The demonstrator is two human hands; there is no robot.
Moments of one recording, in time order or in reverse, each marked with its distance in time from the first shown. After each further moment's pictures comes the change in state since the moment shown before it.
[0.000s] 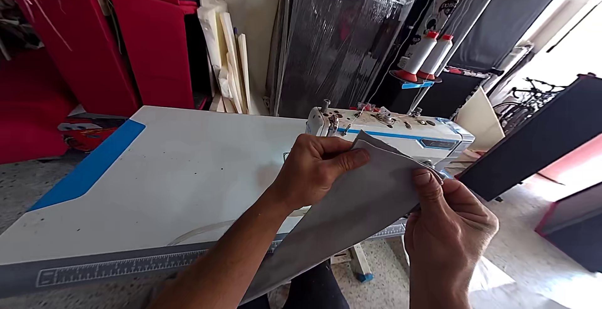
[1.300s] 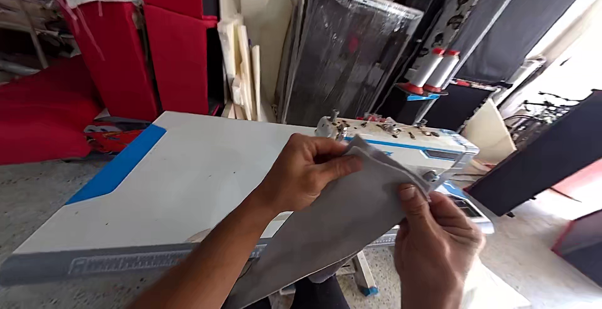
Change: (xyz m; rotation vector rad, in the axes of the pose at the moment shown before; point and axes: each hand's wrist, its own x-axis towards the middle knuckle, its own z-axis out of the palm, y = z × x) left_hand -0.011 0.036 -0.023 0.151 -0.041 0.067; right_hand -0.019 -0.022 0.016 0.082 -0.077 0.056
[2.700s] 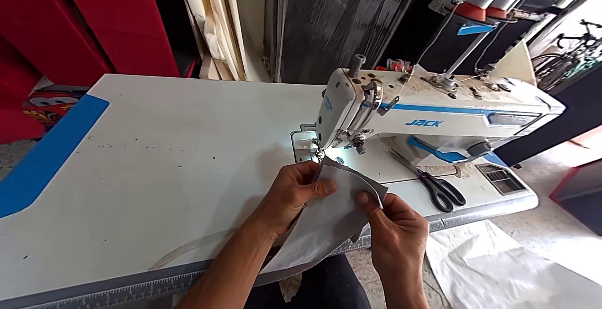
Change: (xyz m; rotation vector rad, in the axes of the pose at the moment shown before) left_hand -0.051 -0.157 -0.008 -0.543 0.147 -0.632; right_hand -0.041 0.136 0.006 -0.205 -0.009 0.386
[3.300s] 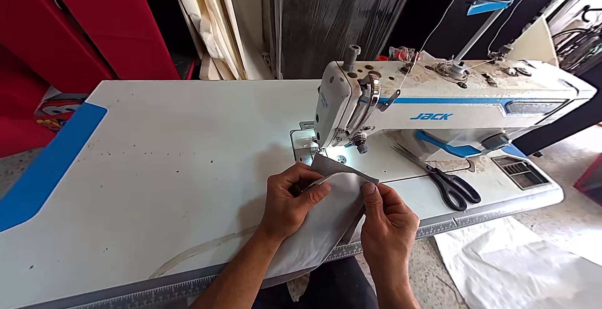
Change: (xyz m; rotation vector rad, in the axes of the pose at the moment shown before) left_hand 0.008 -0.034 -0.012 0.379 0.141 0.530; right_hand 0.005 0.026 0.015 -0.112 0.096 -0.036
